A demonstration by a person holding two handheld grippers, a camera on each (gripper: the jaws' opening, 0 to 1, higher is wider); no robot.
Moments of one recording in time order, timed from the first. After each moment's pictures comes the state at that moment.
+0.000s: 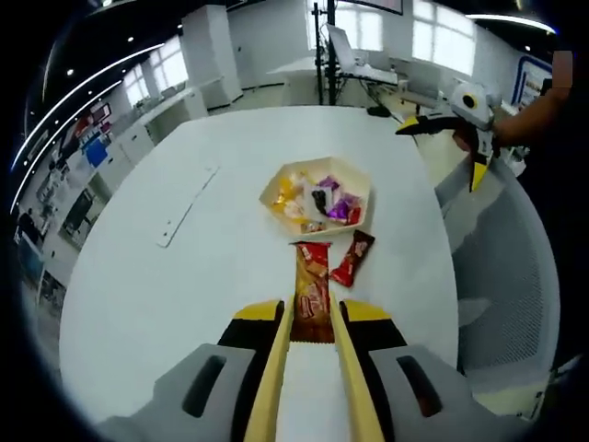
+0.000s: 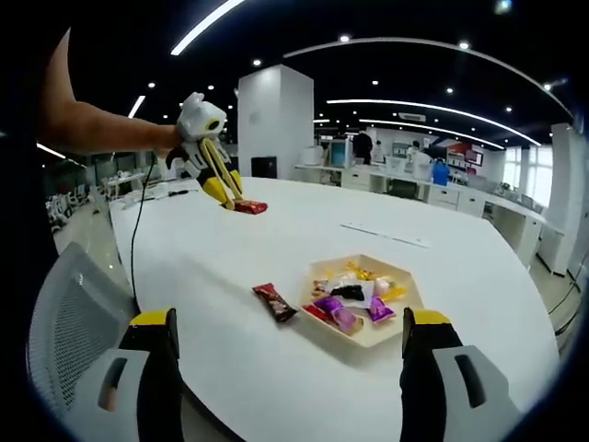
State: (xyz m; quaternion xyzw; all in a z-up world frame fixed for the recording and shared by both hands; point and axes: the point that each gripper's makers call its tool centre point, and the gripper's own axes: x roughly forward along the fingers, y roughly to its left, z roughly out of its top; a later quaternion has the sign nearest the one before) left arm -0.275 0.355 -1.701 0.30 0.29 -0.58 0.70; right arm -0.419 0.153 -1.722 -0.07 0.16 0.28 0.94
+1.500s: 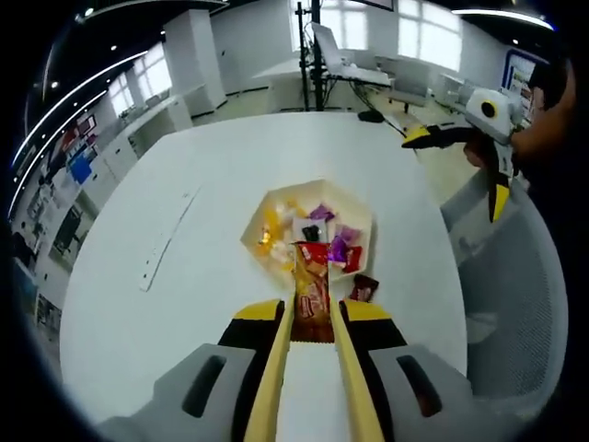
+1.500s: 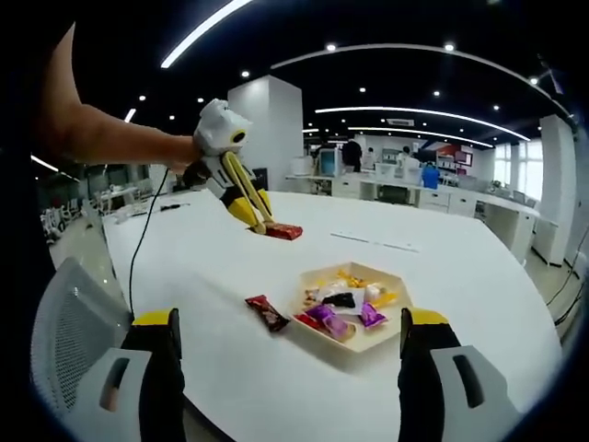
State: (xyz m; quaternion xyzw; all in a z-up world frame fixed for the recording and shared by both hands) left arm -0.267 0.261 -1.708 0.30 0.28 -0.61 0.68; right arm -0.417 0.144 -1.712 -0.05 0.14 0.26 0.95
